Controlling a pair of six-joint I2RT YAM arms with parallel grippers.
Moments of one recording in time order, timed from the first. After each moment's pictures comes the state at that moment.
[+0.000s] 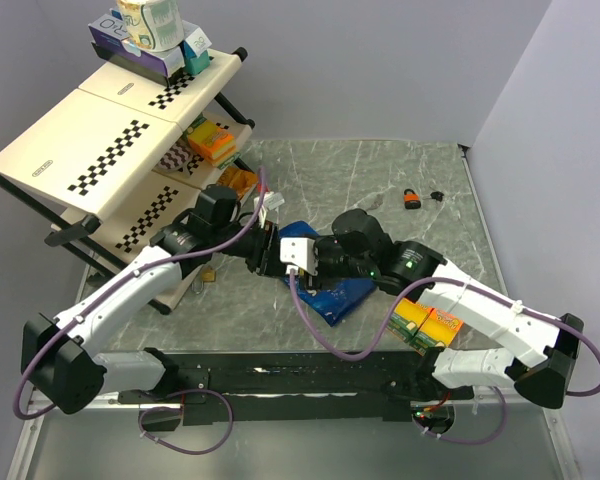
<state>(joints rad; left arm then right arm) -0.60 1.24 1.07 -0.40 0.89 -0.44 0.95 1.16 1.16 -0.59 -0.21 -0.71</state>
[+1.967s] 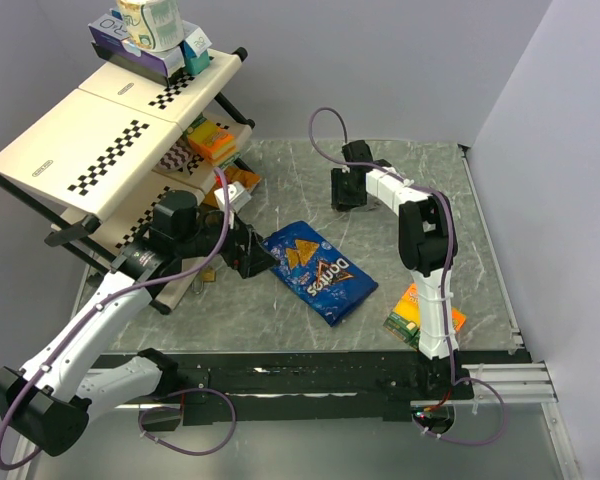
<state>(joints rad) -0.50 1.01 1.00 -0.37 0.64 -0.17 0.29 2.29 1.85 -0.57 -0.02 0.26</state>
